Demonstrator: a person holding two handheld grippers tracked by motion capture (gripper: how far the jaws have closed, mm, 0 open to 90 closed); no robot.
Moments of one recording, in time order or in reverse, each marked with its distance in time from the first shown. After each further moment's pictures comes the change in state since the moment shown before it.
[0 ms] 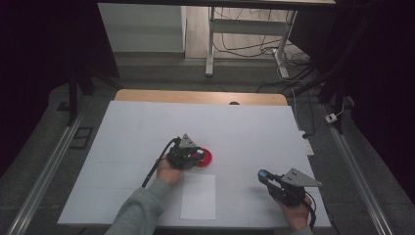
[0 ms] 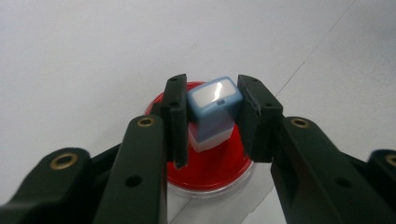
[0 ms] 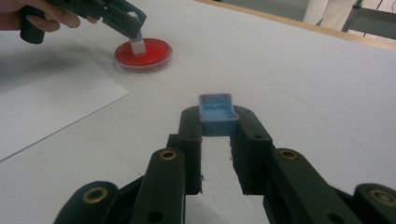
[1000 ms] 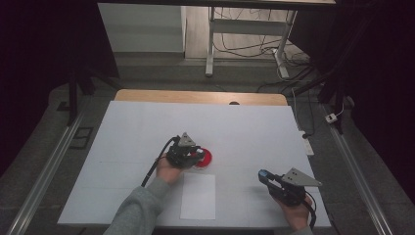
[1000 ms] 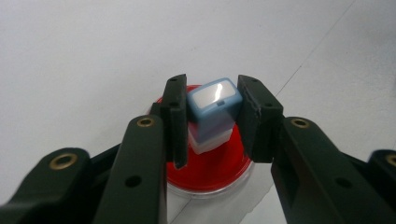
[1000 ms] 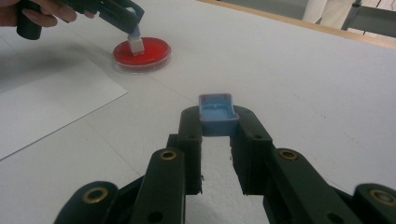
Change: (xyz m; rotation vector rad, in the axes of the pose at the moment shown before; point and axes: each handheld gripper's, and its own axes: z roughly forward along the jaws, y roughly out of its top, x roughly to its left) left arm 0.002 0.003 -0.002 -0.001 -0.011 -0.013; right arm -0.001 -0.001 0.000 0.003 -0.002 0.005
